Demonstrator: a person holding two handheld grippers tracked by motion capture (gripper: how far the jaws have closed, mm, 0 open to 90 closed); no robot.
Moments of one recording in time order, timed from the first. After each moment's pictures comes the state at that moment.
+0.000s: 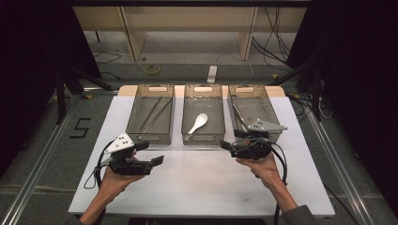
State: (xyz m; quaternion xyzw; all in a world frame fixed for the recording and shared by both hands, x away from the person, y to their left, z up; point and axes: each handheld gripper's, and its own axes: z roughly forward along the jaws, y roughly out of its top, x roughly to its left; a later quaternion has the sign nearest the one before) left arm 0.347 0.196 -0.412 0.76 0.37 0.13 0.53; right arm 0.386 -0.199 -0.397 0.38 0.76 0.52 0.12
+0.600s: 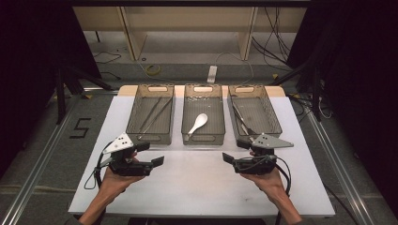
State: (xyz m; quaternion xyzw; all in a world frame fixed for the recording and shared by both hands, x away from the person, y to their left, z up) left arm 0.345 0.196 -0.412 0.76 0.36 0.12 0.53; right arm 0.349 -0.208 -0.409 0.35 0.76 0.53 0.14
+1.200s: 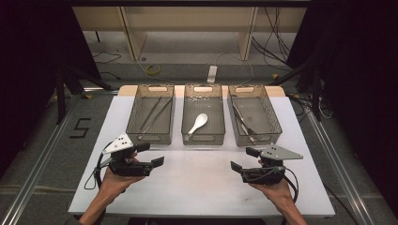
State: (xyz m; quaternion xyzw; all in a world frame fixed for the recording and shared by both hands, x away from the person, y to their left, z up) left arm 0.344 0.197 -0.413 0.75 0.36 0.11 0.54; right arm 0.329 -0.228 -0.423 0.36 0.76 0.52 0.16
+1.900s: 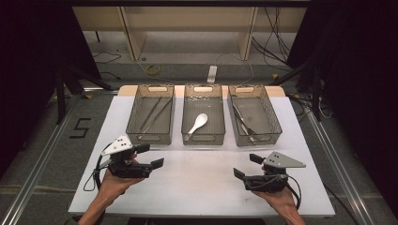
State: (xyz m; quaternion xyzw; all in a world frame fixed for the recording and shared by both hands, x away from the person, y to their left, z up) left arm 0.340 0.197 -0.413 0.75 0.36 0.11 0.54; right arm 0.313 -0.235 -0.433 0.37 0.76 0.51 0.16
